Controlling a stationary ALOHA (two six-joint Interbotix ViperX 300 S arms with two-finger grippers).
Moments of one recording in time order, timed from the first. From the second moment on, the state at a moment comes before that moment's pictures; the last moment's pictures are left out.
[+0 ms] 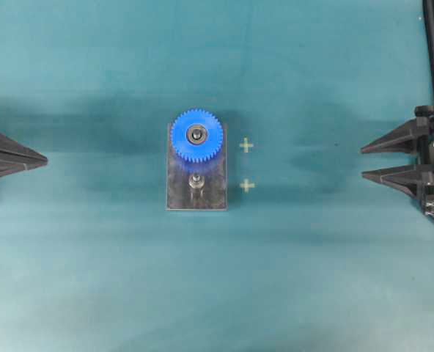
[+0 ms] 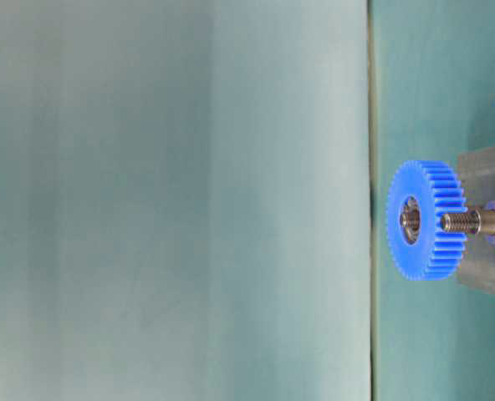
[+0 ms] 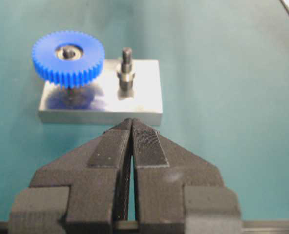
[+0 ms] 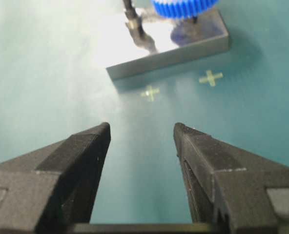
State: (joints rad) left arm -0.02 -1.14 1.42 0.02 -0.08 -0.04; right arm -0.01 -1.19 1.49 0.06 0.01 0.21
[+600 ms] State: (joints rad) left arm -0.02 -1.23 1.55 0.02 -0.16 -0.05; right arm -0.01 -1.24 1.60 0.06 0.01 0.25
